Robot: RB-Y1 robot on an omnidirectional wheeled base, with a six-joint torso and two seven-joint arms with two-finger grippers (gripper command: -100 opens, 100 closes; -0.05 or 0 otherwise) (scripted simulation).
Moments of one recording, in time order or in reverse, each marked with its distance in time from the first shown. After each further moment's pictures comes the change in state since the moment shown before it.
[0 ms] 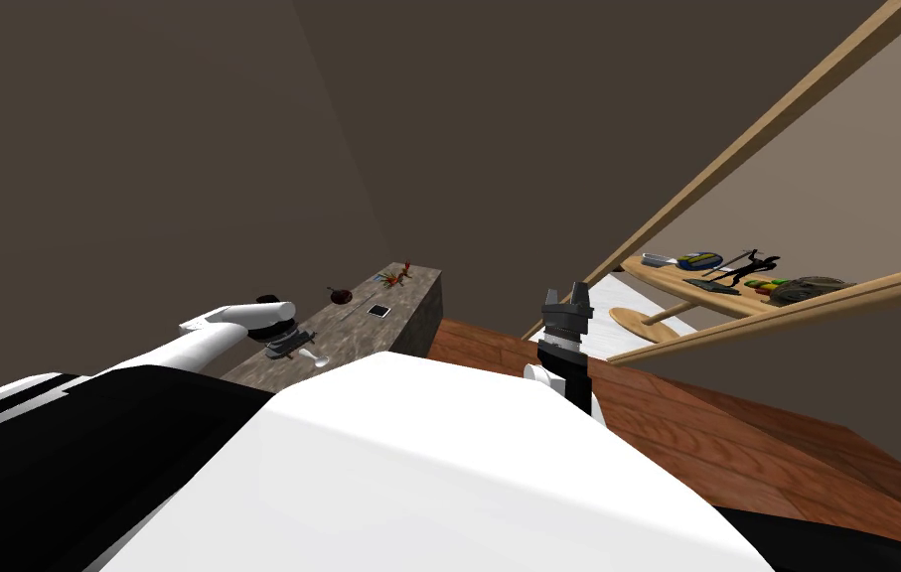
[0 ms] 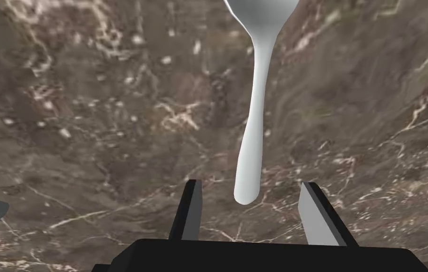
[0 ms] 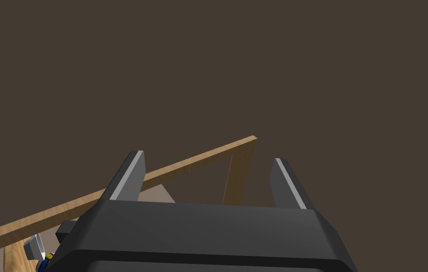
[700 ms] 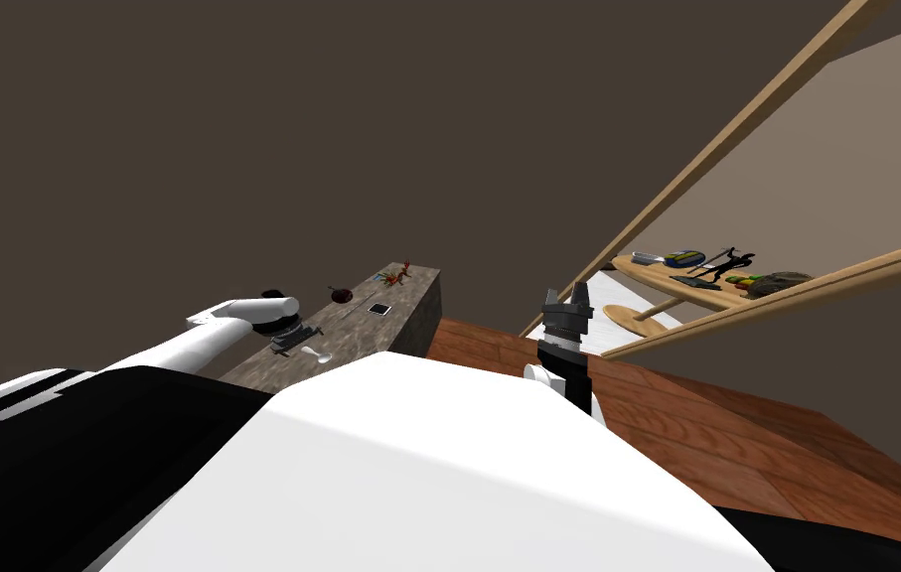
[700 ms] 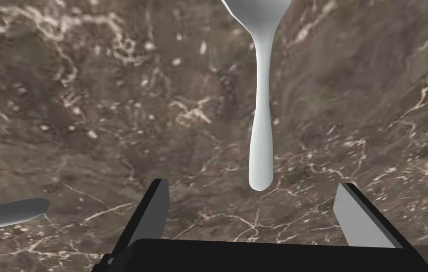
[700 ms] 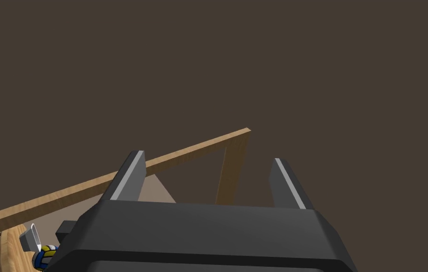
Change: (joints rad) left arm -0.028 0.005 0.005 -0.035 -0.024 0.014 -0.039; right arm 0.000 0.000 0.000 0.000 0.000 0.000 0.000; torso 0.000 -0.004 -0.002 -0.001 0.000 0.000
